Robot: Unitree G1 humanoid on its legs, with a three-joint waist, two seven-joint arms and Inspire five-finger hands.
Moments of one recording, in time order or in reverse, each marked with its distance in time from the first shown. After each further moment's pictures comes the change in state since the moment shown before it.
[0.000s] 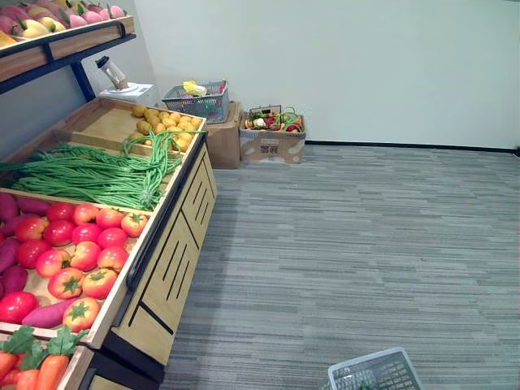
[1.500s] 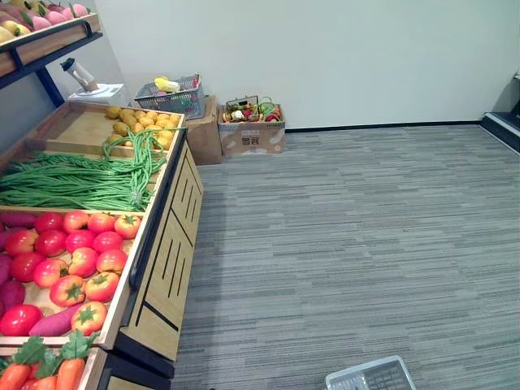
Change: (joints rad) left arm 0.028 -0.036 0.128 -0.022 -0.120 -0.014 -0.083; right arm 0.060 0.052 -0.092 -0.028 -0.034 -0.045 0.043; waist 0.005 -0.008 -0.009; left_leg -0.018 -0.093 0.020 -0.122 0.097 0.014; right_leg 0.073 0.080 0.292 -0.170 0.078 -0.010
